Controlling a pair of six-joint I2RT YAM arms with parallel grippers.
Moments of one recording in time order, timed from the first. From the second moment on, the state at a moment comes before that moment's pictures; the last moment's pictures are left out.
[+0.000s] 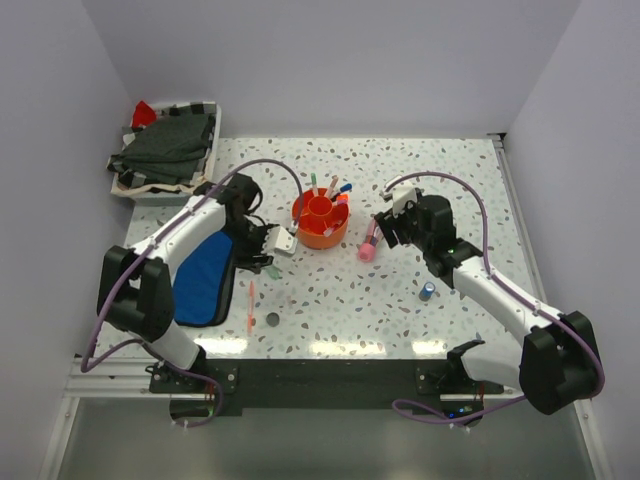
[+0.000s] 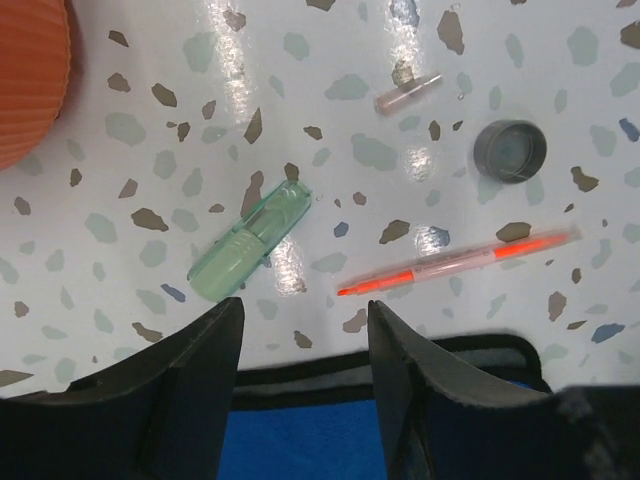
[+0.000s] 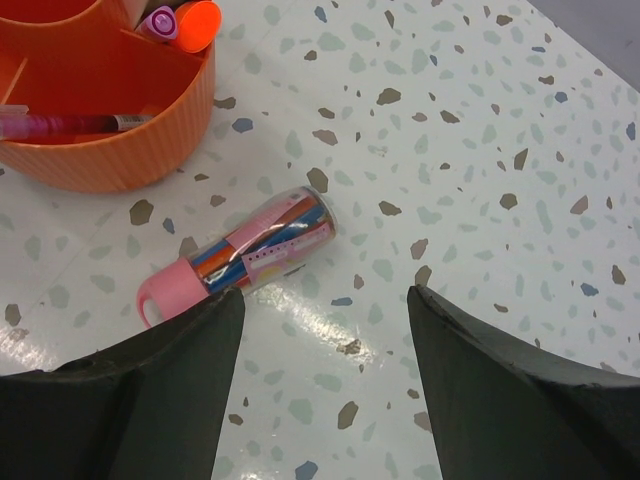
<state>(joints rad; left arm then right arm) -0.35 1.61 1.23 -1.11 0.50 1.33 0.41 1.20 0.73 0.02 0.01 -0.28</state>
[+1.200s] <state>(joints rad) -0.47 1.81 1.14 -0.88 0.33 1.70 0.32 1.13 0.69 -0.02 0.01 -0.28</state>
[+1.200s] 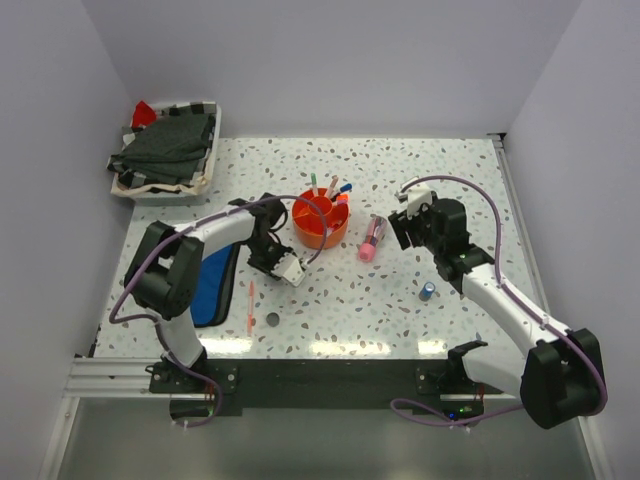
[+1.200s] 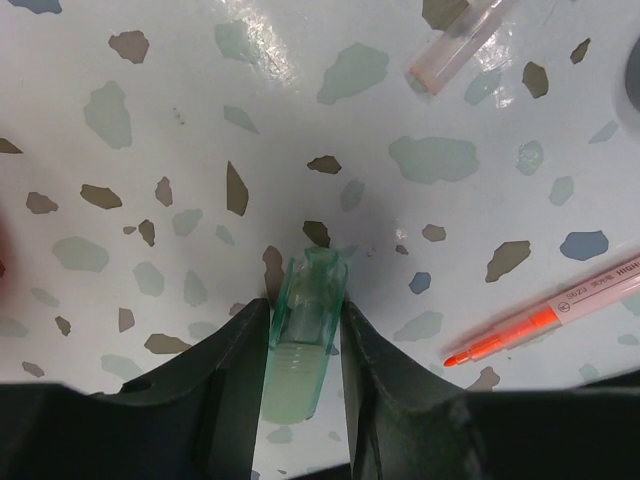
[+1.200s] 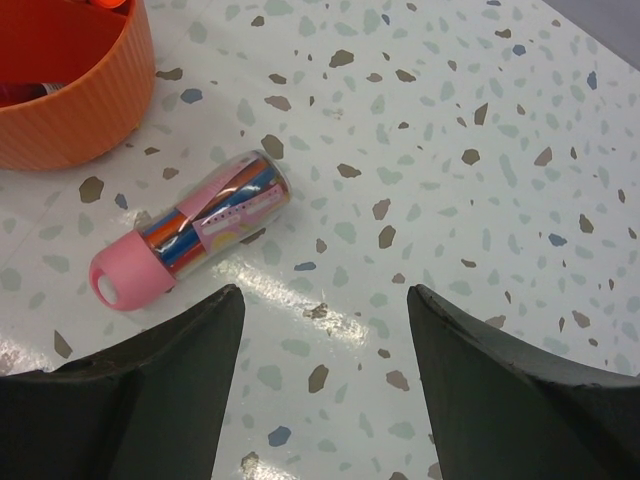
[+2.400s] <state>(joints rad) -0.32 1.72 1.50 -0.28 0.95 0.57 0.32 1.29 0.84 -0.07 0.01 -0.29</state>
